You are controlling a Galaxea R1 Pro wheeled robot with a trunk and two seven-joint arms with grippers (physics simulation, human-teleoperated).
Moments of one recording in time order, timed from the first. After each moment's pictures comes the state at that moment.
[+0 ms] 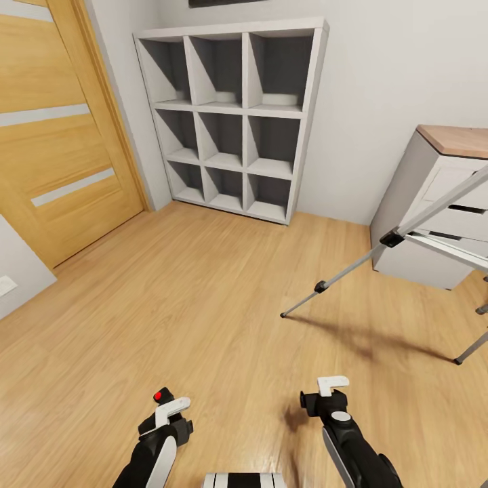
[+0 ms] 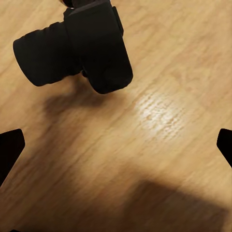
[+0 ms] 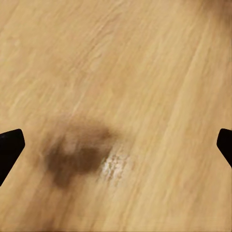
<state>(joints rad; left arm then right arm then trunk) -0.23 -0.15 -0.02 -1.06 0.33 0.54 0.47 -0.37 0.03 0.09 -0.86 0.03 0.29 -0.17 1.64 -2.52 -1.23</state>
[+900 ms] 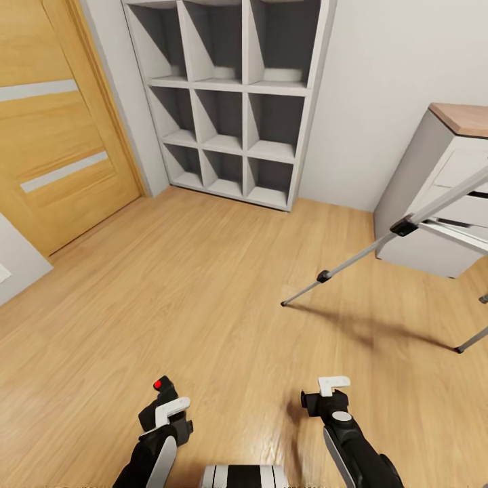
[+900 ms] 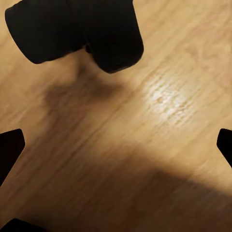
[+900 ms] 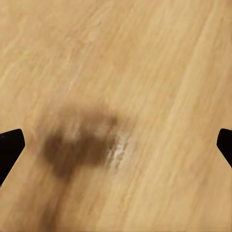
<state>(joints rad) -0.23 -0.15 -0.02 -1.06 0.33 0.54 0.47 -0.37 0.03 0.09 -0.86 0.02 0.29 -0.18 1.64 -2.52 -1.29</state>
